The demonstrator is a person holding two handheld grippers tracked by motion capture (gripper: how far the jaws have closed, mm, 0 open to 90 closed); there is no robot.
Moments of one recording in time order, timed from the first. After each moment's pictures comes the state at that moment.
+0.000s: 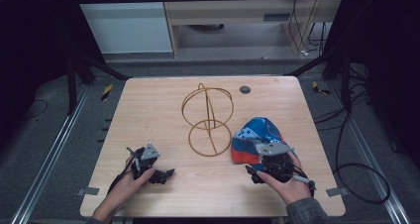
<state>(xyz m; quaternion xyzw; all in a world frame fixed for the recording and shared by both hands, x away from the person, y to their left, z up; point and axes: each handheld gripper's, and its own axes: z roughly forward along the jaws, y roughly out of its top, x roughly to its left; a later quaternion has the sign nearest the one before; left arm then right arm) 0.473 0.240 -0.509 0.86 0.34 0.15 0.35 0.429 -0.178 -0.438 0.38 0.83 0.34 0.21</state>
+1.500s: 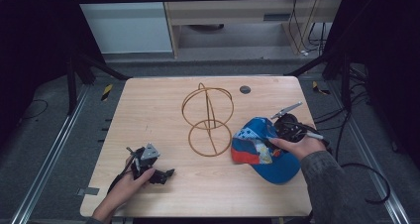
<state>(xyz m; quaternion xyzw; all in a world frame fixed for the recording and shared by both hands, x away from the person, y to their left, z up) 0.473 0.240 -0.509 0.86 0.34 0.15 0.35 0.507 -0.214 -0.386 0.44 0.86 0.24 0.12</state>
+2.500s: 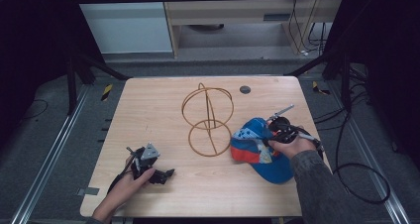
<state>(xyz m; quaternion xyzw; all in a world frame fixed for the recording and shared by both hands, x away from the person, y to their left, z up) 0.473 0.241 -0.509 0.86 0.34 0.15 0.35 0.522 -0.208 -0.415 0.44 0.86 0.25 0.07</state>
